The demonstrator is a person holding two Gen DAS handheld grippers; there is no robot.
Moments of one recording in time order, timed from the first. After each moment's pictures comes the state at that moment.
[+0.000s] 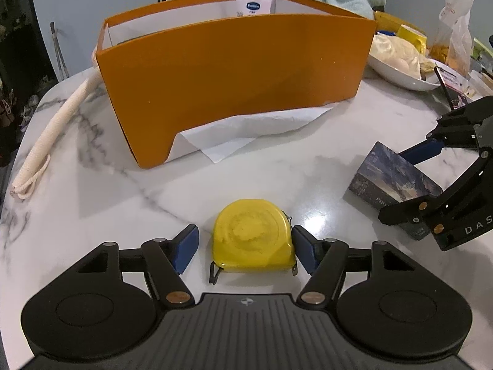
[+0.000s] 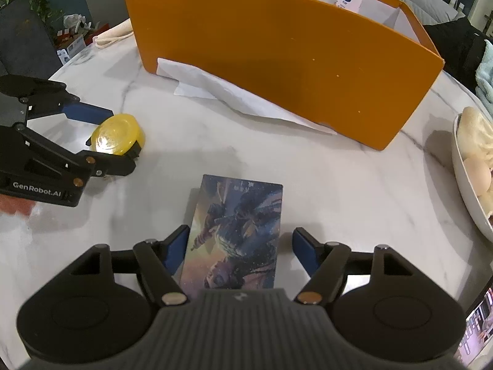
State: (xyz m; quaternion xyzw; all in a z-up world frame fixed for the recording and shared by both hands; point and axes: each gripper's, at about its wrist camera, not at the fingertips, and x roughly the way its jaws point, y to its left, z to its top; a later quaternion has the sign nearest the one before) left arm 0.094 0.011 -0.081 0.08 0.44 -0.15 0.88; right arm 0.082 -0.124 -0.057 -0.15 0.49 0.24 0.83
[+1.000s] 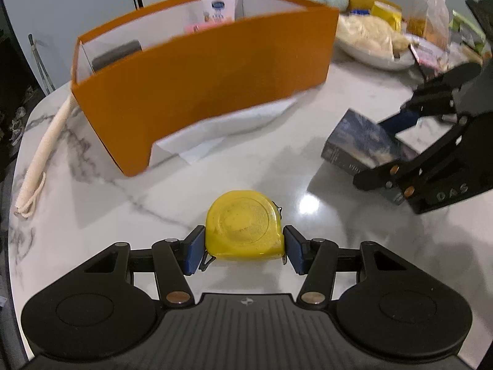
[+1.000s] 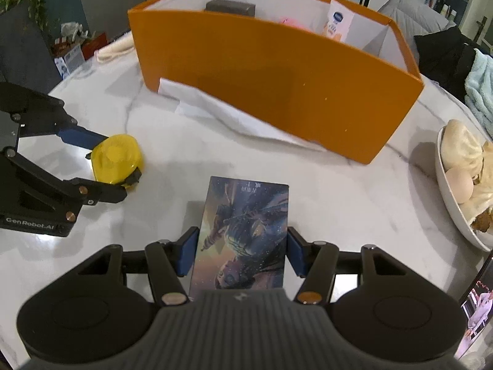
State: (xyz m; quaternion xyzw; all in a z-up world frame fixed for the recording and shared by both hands) left arm 0.082 -0.009 -0.056 0.12 0.46 -0.18 0.86; right arm 0.076 -0.129 -0.033 -0.14 0.47 0.23 0.84
